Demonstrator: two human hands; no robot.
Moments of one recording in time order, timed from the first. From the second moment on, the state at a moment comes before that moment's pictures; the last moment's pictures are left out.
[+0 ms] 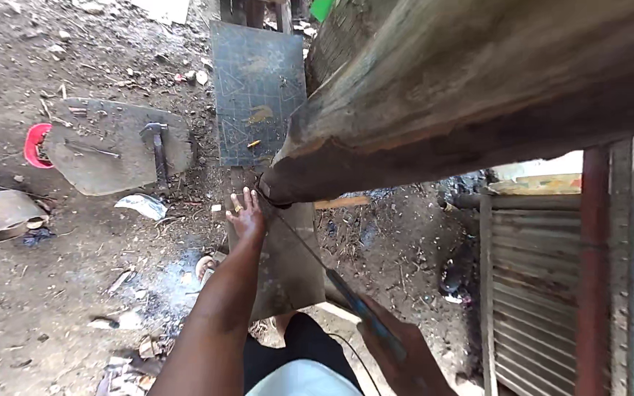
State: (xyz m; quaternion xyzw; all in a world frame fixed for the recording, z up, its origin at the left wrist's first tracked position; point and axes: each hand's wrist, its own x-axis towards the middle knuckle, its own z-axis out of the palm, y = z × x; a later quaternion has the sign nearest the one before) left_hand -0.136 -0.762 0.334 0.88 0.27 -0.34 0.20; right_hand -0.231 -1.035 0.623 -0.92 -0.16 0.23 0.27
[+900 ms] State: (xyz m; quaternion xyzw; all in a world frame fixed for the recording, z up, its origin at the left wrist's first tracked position) left_hand -0.136 -0.762 0.337 0.87 0.27 -0.35 0.20; right_hand -0.213 -1.025 0.609 -0.92 -0.17 0.25 0.23
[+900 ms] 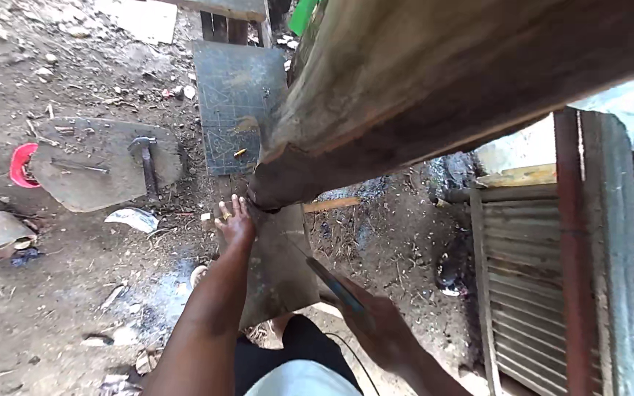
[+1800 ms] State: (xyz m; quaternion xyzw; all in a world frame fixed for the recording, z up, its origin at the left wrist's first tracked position) left_hand -0.134 -0.756 0.344 0.88 0.27 -0.31 0.24; right_hand -0.188 -1.037 0.616 -0.91 -0.15 0.28 0.25
